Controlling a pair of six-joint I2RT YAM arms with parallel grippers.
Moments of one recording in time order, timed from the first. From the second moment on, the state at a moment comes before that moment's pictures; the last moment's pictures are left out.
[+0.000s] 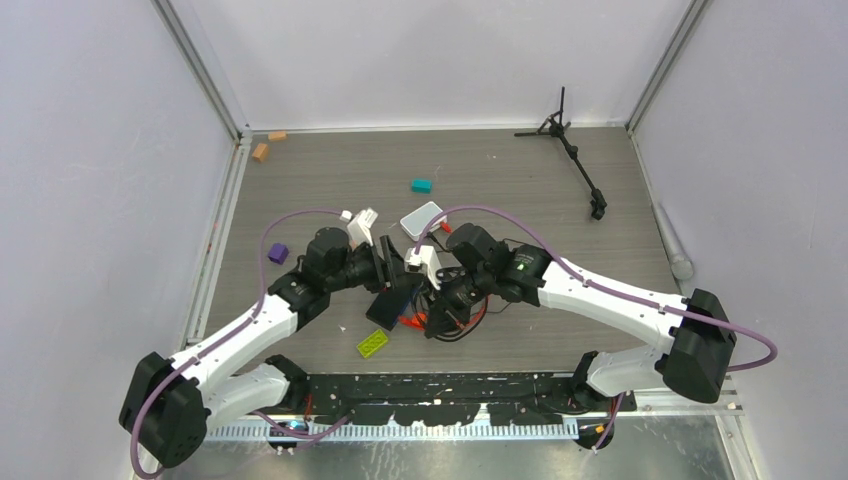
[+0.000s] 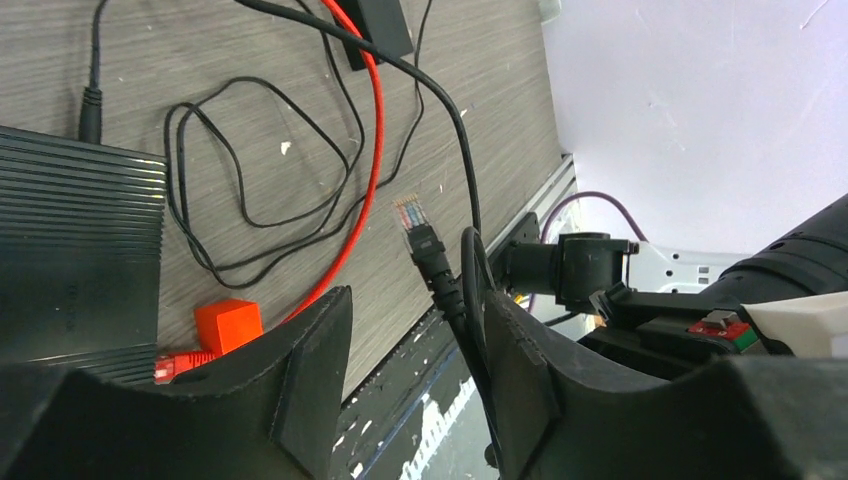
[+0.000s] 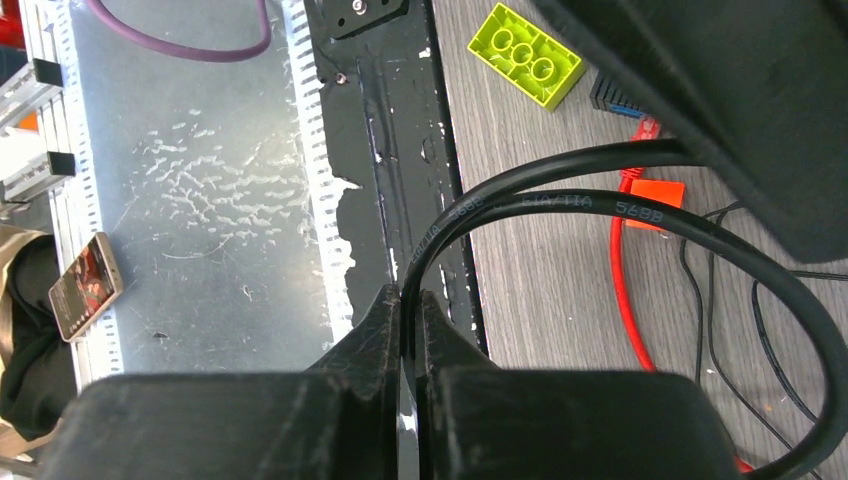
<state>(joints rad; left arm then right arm) -0.59 1.00 0.57 0.02 0.45 -0.86 0.97 1.32 1.02 -0.53 -0.63 0.02</state>
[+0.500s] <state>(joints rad) -0.62 1.01 0.58 0.01 0.44 -0.84 0.97 1.33 1.02 -0.54 -0.61 0.02</state>
